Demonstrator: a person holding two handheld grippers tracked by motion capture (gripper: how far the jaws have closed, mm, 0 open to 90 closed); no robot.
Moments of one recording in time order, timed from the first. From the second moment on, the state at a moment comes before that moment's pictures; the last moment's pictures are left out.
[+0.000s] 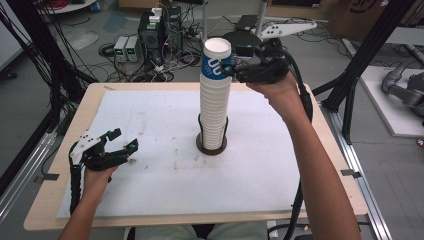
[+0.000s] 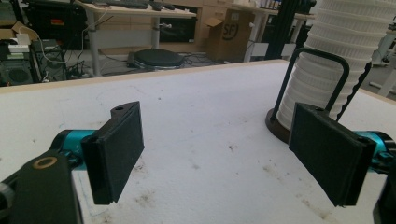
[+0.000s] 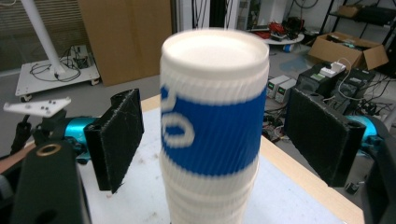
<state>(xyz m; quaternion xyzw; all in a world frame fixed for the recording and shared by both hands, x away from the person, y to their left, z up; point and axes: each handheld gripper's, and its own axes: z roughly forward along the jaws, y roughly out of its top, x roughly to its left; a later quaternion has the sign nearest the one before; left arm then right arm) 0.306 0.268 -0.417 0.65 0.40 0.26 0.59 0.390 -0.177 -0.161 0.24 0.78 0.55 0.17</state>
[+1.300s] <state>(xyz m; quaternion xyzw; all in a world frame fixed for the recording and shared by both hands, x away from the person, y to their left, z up) 0.308 0.267 -0.419 0.65 0.40 0.25 0.60 0.356 -0.215 -0.087 0.23 0.71 0.61 0.26</state>
